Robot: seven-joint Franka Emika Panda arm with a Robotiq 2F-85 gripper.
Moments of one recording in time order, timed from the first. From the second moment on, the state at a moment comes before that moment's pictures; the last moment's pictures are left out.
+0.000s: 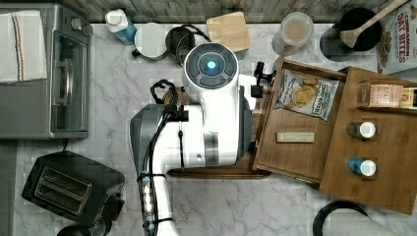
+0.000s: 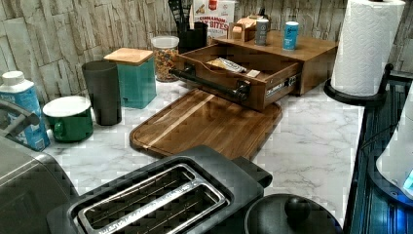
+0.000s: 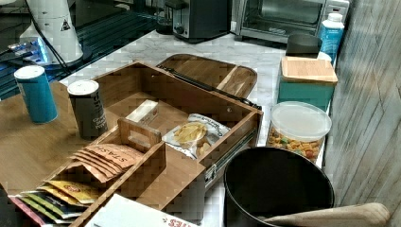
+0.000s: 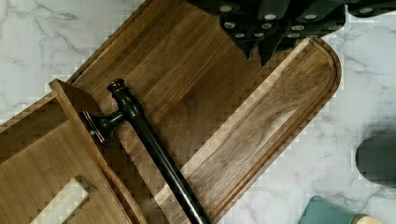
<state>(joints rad) 0.04 0.07 0.03 -1.86 0.02 0.27 0.13</state>
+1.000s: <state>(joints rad) 0.02 0.08 -0.02 -1.93 0.00 0.39 0.12</state>
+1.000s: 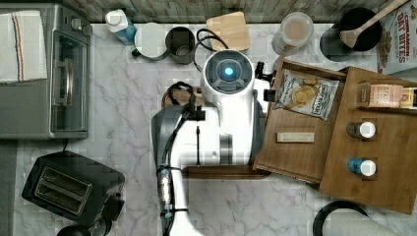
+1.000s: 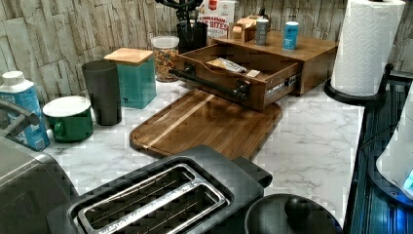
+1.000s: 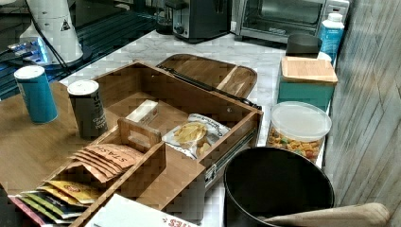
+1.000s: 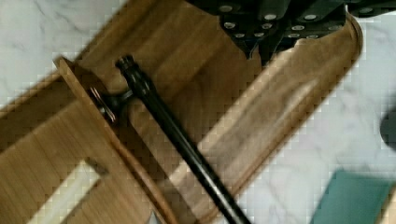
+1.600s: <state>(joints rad) -0.05 0.11 -0.23 -1.93 0.08 0.45 0.08</state>
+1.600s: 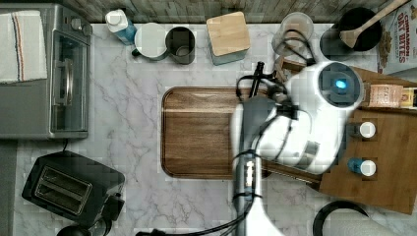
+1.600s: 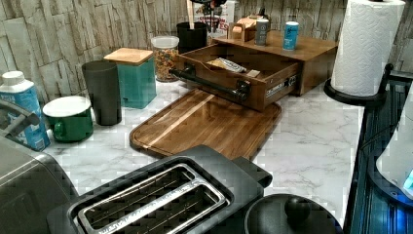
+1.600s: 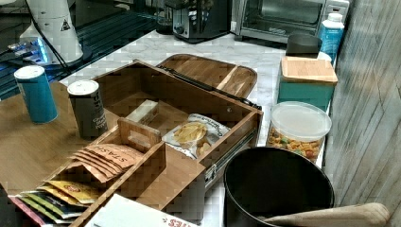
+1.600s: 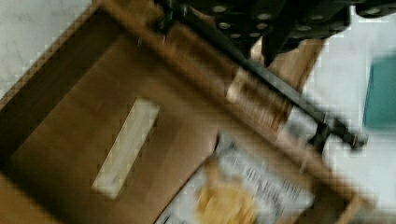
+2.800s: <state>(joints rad) -0.14 0.09 -0.27 -2.22 -0.03 0.79 0.28</state>
